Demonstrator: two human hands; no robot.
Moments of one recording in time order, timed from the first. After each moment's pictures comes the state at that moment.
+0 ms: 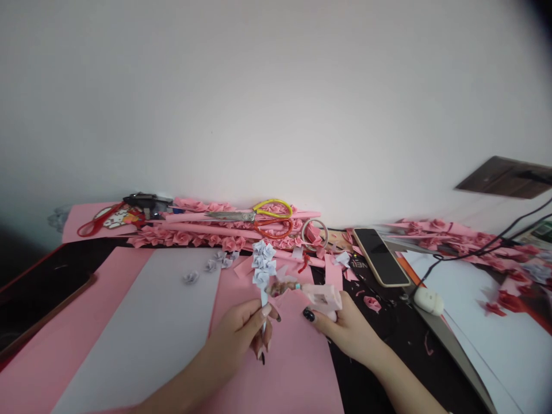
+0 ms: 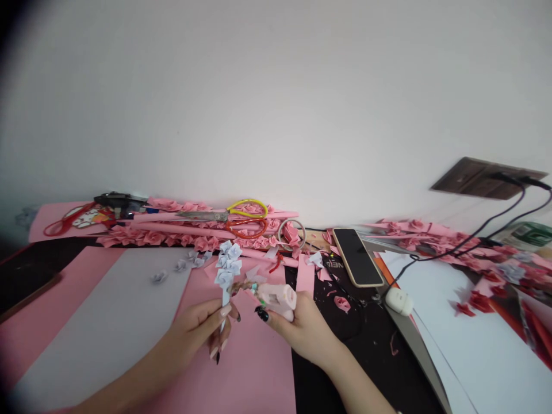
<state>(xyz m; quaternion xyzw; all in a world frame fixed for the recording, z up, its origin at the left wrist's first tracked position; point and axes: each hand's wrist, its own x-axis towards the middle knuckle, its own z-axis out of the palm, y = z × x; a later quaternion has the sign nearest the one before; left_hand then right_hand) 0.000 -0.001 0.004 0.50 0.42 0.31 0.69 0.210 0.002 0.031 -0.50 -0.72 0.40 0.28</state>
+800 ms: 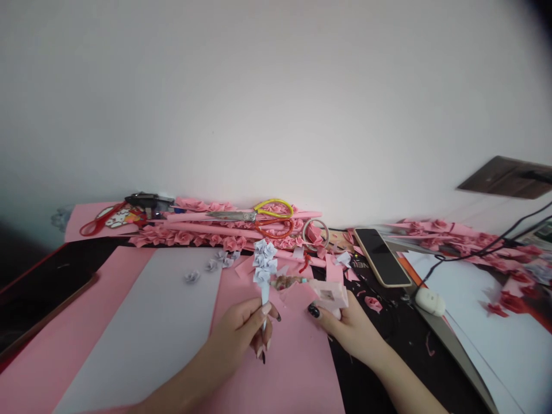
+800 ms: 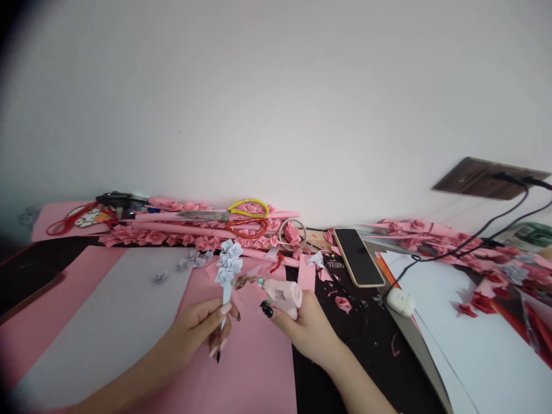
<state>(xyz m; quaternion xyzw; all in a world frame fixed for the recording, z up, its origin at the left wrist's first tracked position) -0.002 -0.001 0.006 0.50 0.41 0.32 0.69 0.209 0.002 0.033 -0.49 -0.72 0.38 0.29</state>
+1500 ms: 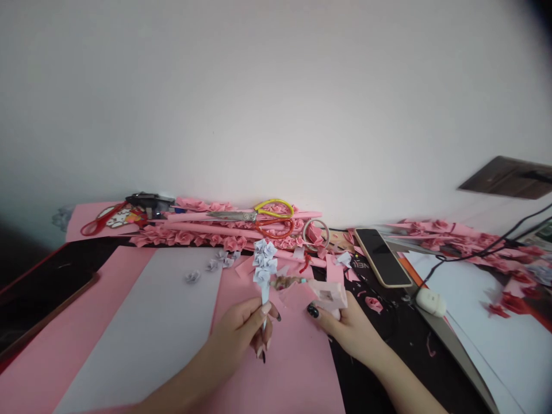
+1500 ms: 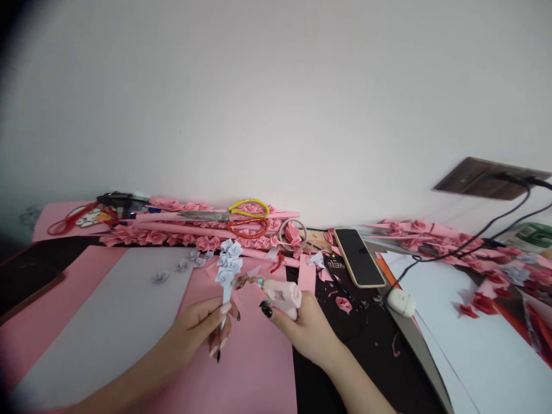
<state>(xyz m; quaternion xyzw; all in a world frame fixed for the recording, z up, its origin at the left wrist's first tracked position) -0.001 0.001 0.005 0.50 0.41 0.32 0.69 0.208 0.001 0.031 -0.50 -0.71 0.40 0.28</state>
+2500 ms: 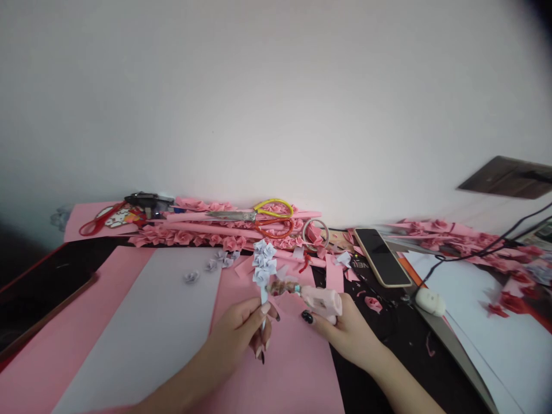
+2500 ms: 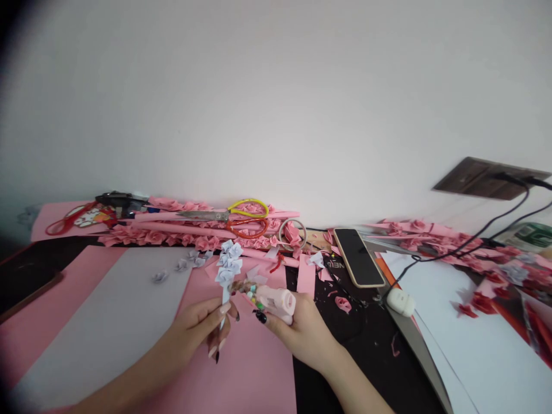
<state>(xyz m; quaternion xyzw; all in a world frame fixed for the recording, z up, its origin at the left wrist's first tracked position) -0.001 -0.001 0.004 0.49 0.41 0.32 0.70 0.208 0.002 0.032 -0.46 -0.74 0.39 0.29</state>
